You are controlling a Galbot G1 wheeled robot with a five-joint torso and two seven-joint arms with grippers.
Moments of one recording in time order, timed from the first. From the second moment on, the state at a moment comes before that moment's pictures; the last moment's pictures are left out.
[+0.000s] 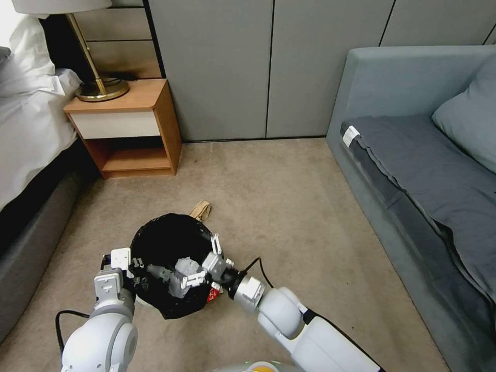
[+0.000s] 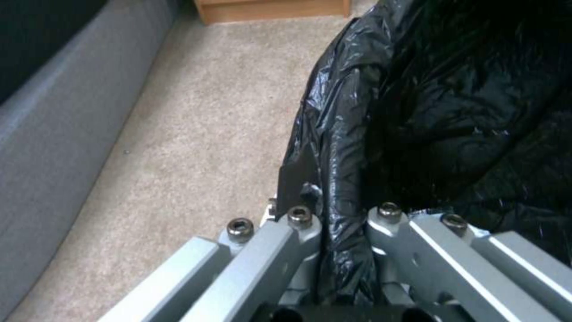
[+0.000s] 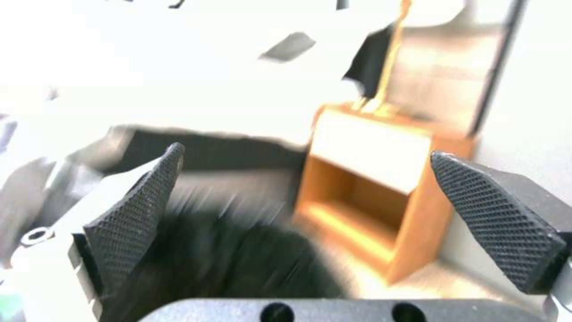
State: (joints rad) left arm 1.63 -1.41 -0.69 -2.20 -0.17 0.60 -0.25; right arm -1.04 1.33 -0.22 1.77 0.05 0.23 -0.18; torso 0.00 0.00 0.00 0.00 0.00
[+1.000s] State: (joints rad) left arm 1.61 -1.40 -0.77 -2.20 -0.24 0.59 -0.25; right arm -1.52 1.39 0.21 2.02 0.03 0.18 -0.02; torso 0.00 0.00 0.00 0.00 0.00
